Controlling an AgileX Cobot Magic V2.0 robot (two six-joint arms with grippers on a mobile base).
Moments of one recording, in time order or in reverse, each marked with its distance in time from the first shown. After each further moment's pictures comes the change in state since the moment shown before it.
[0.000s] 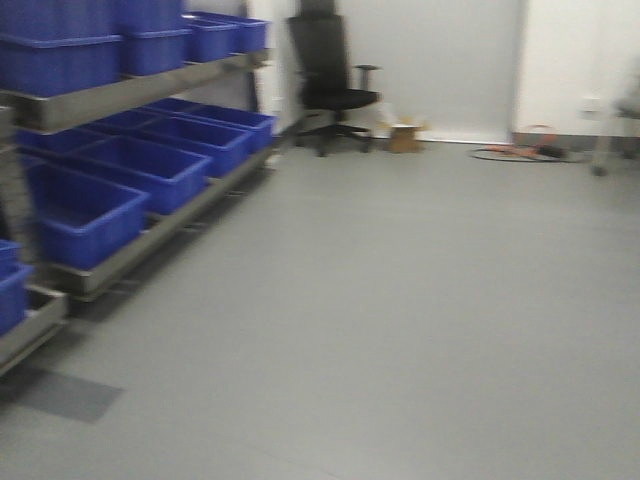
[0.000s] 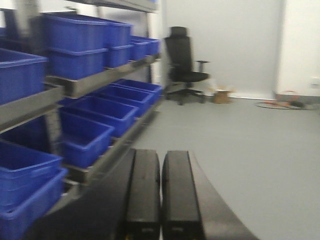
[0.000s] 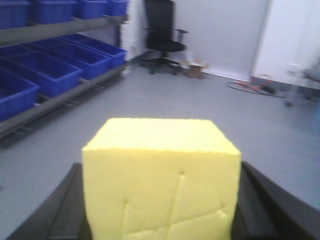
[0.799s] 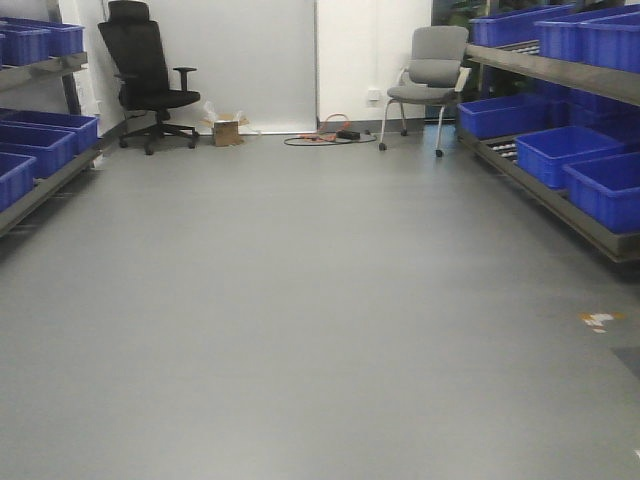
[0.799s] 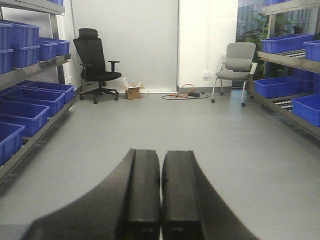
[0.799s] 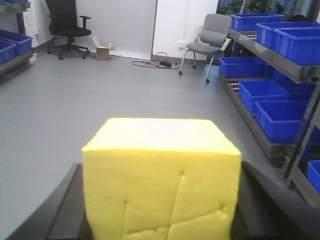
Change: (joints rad) left arm 0.000 0.000 0.000 0.000 0.000 0.000; right arm 0.000 0.000 0.000 0.007 0.000 0.000
